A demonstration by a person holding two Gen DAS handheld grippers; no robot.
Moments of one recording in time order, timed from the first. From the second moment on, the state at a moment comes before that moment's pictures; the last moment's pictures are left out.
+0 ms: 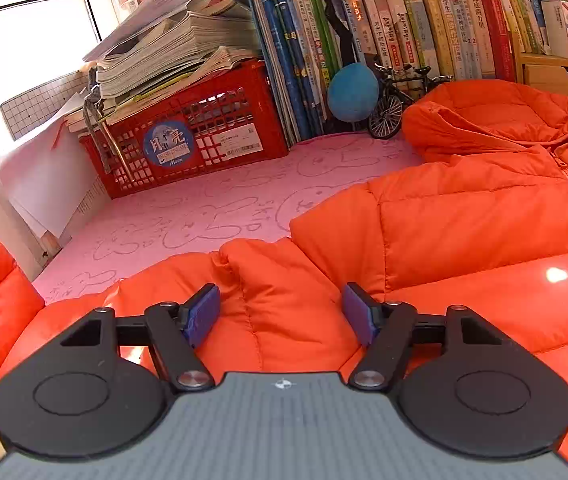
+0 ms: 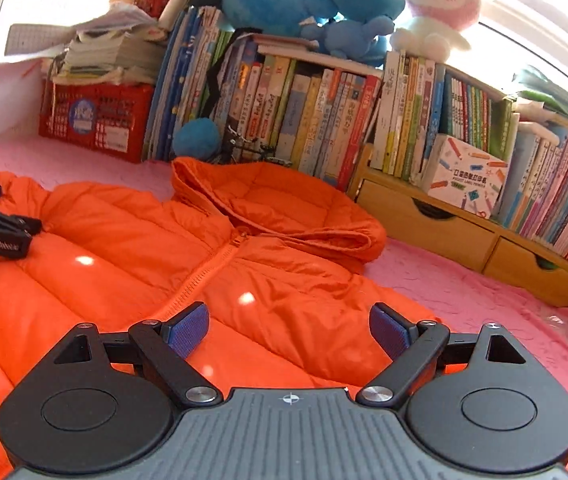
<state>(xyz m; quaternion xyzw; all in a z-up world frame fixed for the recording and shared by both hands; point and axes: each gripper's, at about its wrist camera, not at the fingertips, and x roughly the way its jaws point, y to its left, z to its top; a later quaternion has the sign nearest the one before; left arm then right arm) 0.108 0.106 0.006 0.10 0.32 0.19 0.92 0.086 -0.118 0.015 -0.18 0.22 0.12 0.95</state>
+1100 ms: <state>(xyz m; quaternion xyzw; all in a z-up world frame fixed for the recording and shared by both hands) 0.078 0.007 0.061 0.12 0.24 0.01 0.96 0.047 -0.303 0.019 0.10 0.28 0.06 0.95</state>
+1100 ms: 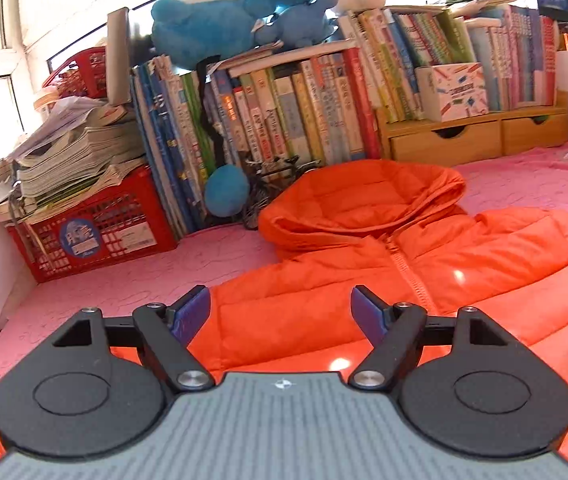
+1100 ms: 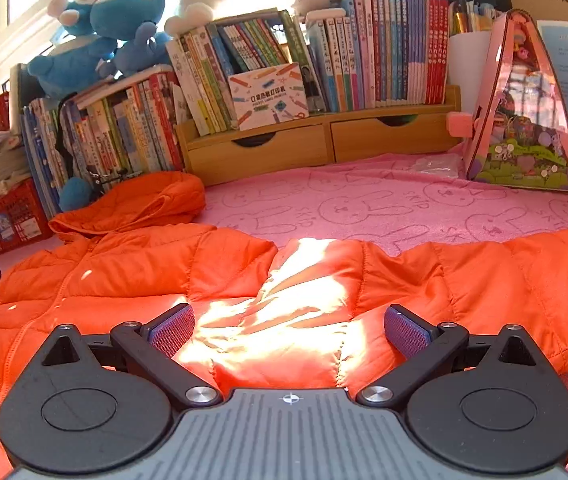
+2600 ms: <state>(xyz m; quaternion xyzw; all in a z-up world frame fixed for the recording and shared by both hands) -0.055 0.057 0.051 0.04 0.38 0.06 0.92 -0.082 -0.135 0.039 -0.04 0.32 0.13 0.94</state>
